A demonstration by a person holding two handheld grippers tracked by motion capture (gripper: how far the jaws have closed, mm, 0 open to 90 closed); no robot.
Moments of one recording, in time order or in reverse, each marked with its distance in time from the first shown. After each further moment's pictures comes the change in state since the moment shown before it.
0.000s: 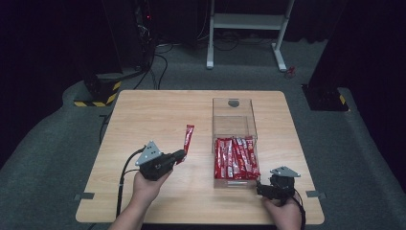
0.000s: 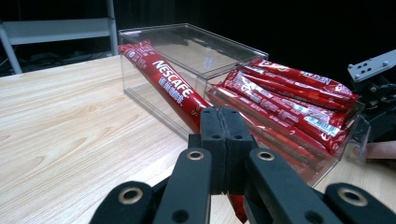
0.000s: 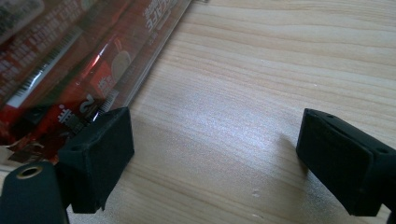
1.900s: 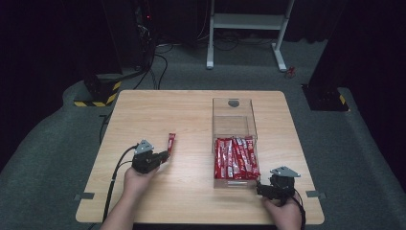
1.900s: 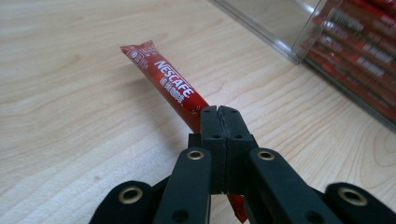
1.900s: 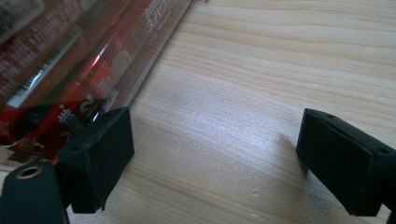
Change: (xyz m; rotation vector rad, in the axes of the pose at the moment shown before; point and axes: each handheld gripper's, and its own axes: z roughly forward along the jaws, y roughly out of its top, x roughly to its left) left arm 0.073 -0.057 0.019 0.259 0.142 -0.096; right arm 0.000 0.000 0.000 0.000 0.000 0.000
